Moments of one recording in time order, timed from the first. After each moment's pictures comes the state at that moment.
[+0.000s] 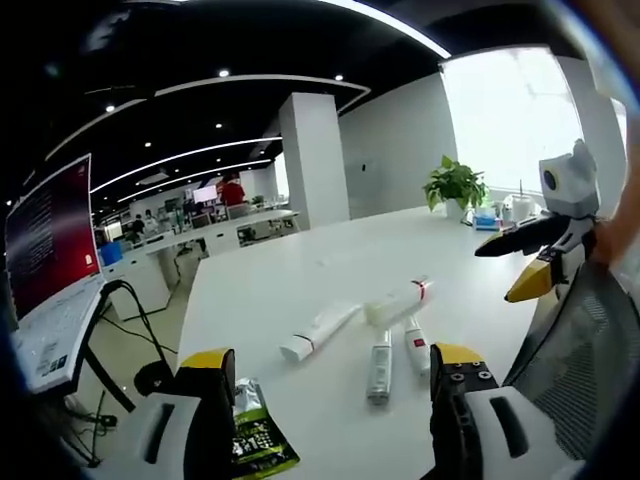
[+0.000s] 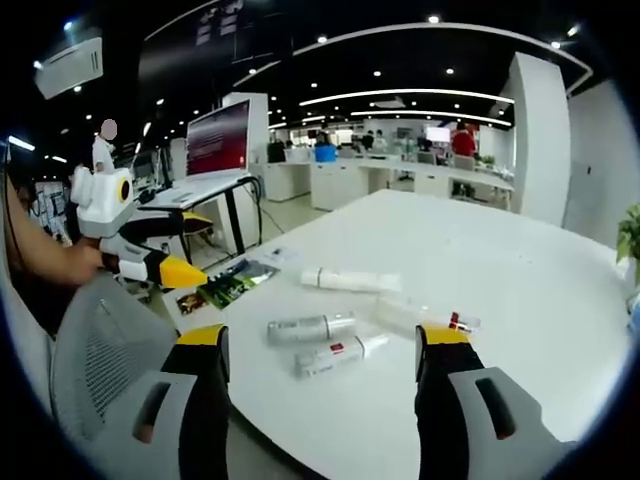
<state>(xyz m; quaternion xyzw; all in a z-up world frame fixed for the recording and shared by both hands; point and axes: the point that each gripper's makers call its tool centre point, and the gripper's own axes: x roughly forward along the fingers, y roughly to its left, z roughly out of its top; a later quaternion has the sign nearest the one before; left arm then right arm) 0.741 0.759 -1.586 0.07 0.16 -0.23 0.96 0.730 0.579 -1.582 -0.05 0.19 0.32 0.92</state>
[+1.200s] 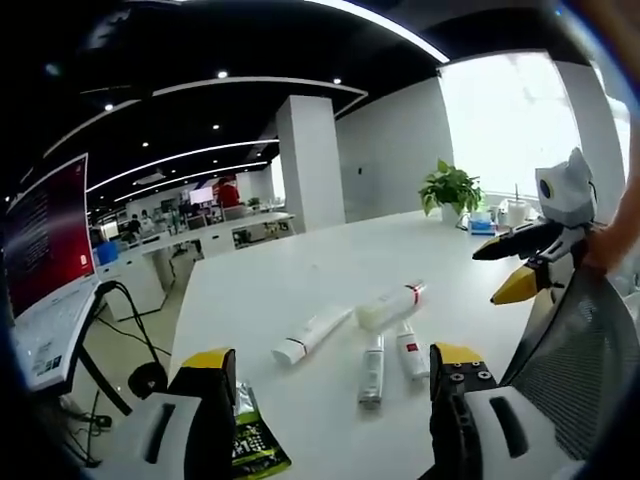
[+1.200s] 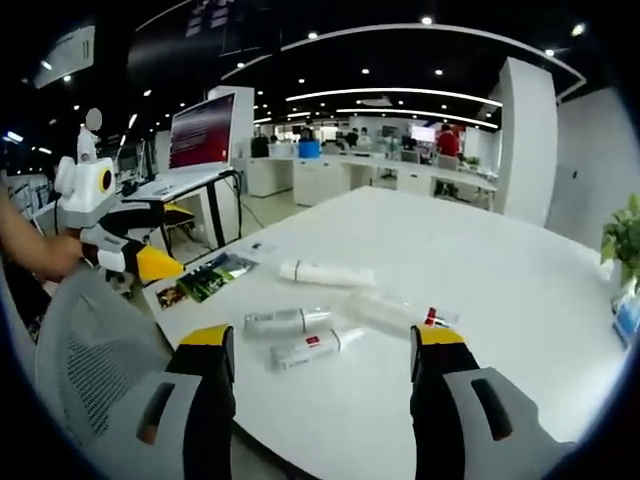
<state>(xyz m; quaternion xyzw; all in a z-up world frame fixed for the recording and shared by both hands) 0.739 0.751 -1.584 0.06 0.16 -0.24 0.96 0.737 0.560 -1.585 -0.07 0.19 0.28 0.94</state>
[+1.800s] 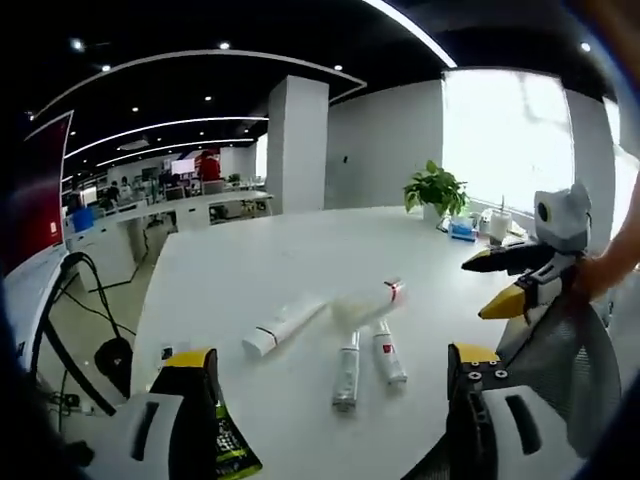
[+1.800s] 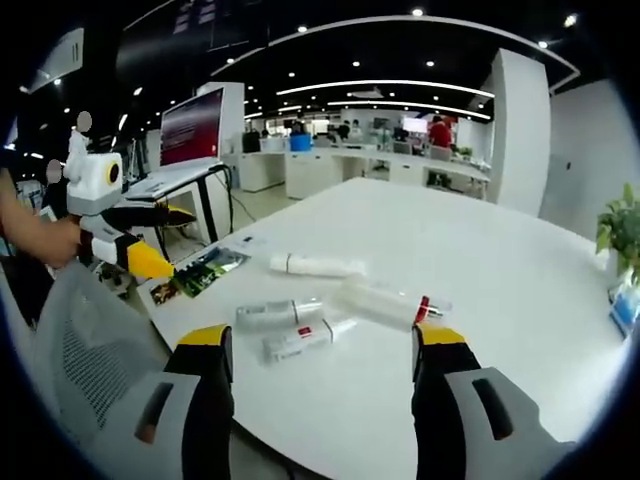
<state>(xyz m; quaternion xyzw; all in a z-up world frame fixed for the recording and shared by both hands) 0.764 0.733 -1.590 0.01 0.21 -0.30 0.93 0.739 0.550 -1.593 -0.06 0.21 0.26 0.94</state>
